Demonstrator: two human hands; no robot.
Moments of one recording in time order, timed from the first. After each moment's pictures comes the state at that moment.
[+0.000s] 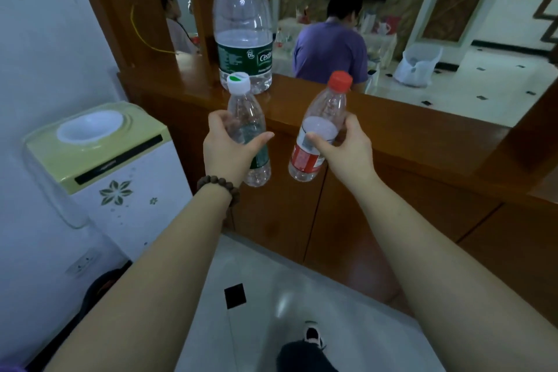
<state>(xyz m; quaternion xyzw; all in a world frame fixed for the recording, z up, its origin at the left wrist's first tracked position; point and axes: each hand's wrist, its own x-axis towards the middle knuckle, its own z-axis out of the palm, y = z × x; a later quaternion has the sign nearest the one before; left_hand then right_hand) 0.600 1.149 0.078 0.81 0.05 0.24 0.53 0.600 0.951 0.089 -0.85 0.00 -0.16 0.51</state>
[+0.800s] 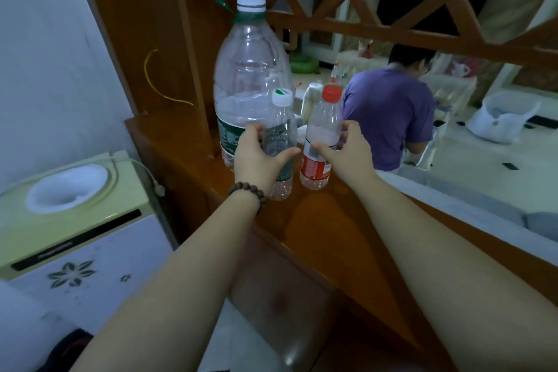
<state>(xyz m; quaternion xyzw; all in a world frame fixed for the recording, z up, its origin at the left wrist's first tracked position) 0.914 1.102 0.102 0.83 0.11 0.30 0.46 0.963 0.938 0.120 -0.85 -0.10 -0.11 0.50</state>
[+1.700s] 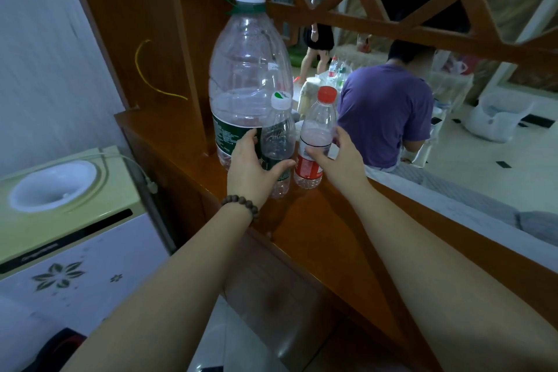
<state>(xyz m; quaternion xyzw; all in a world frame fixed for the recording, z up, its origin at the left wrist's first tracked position) 0.922 1.112 0.074 0.86 0.09 0.29 0.41 0.974 0.947 0.099 -0.86 -0.12 -0.08 0.49</state>
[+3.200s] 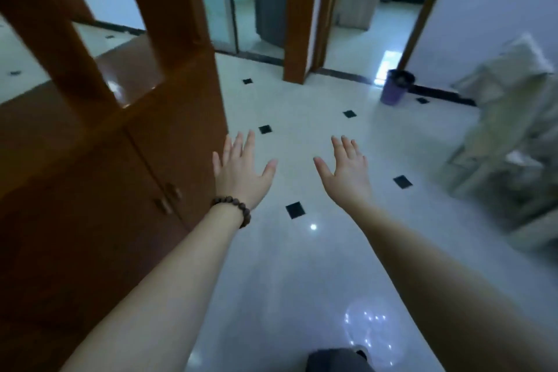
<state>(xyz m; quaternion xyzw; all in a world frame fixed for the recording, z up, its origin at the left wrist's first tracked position) 0.400 0.835 -0.006 0.69 -0.69 -0.09 0.22 0.200 0.844 -0.014 -0.64 0.72 -0.24 0.11</state>
